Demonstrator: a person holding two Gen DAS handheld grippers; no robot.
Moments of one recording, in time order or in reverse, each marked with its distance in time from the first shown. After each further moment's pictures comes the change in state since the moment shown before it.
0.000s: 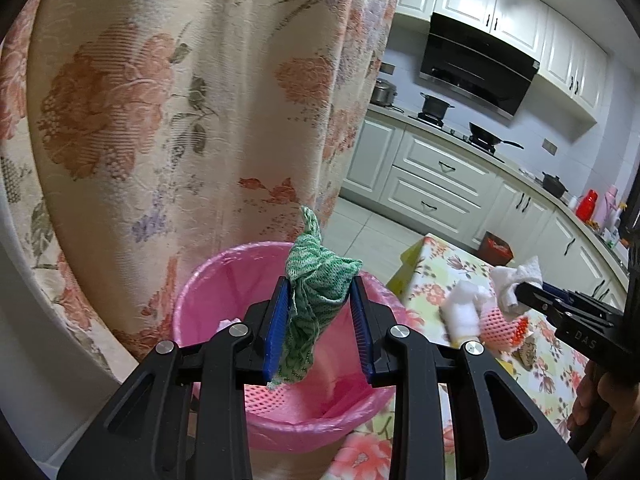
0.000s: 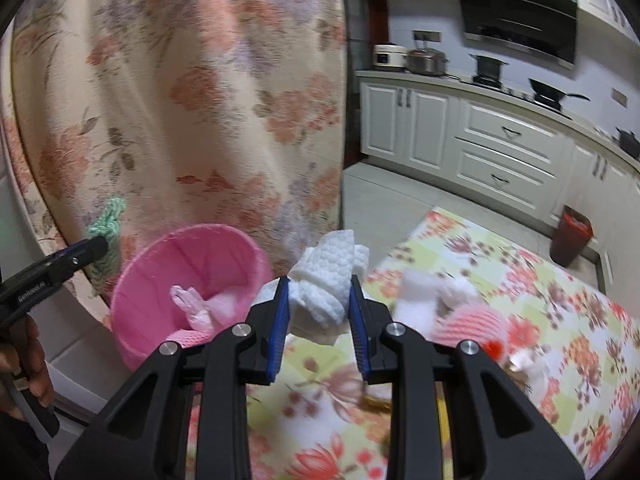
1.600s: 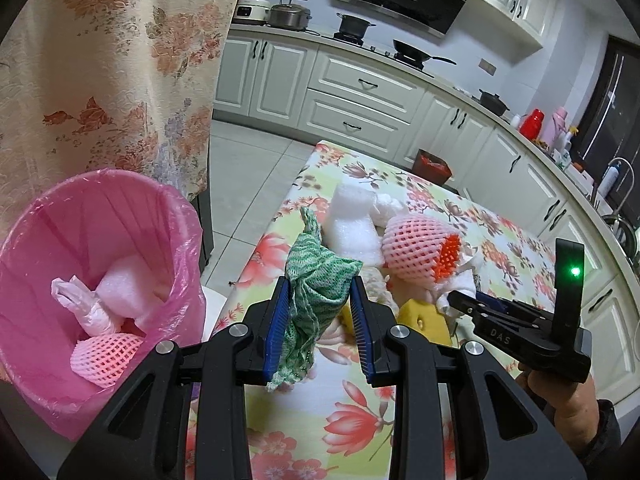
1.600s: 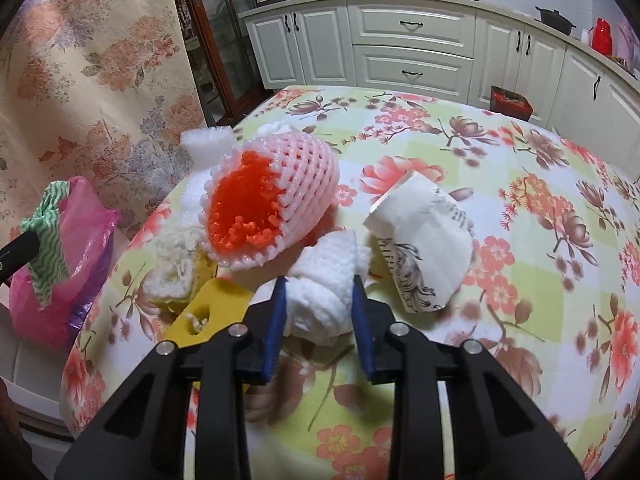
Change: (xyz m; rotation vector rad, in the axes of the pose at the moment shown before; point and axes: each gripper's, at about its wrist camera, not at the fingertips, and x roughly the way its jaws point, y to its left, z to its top) left arm 0.091 -0.145 -0.058 0.144 0.258 -0.235; right arm 0.038 -0.176 -0.131 0.315 0.206 -0.193
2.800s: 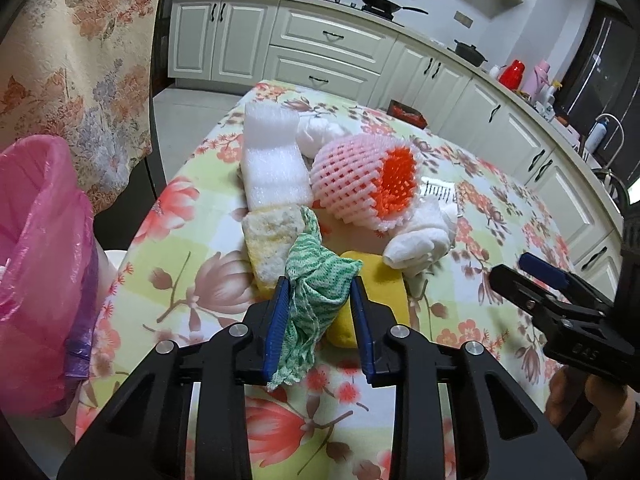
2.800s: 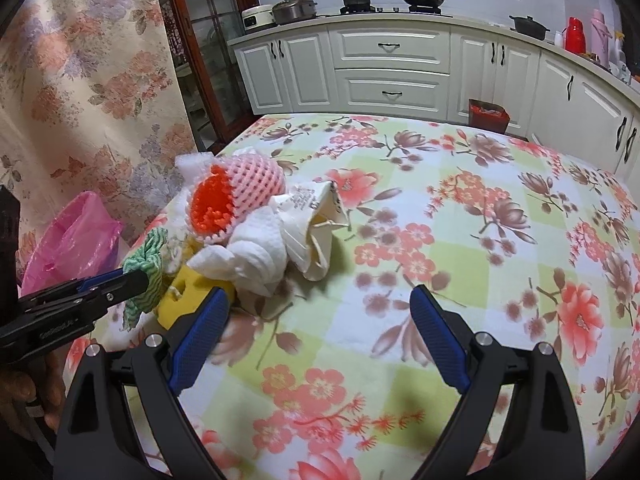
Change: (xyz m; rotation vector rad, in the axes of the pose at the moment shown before) left arm 0.065 -0.062 -0.033 0.071 0.150 -0.074; right arm -0.060 -0.039 -0.026 0.034 -0.089 -0.013
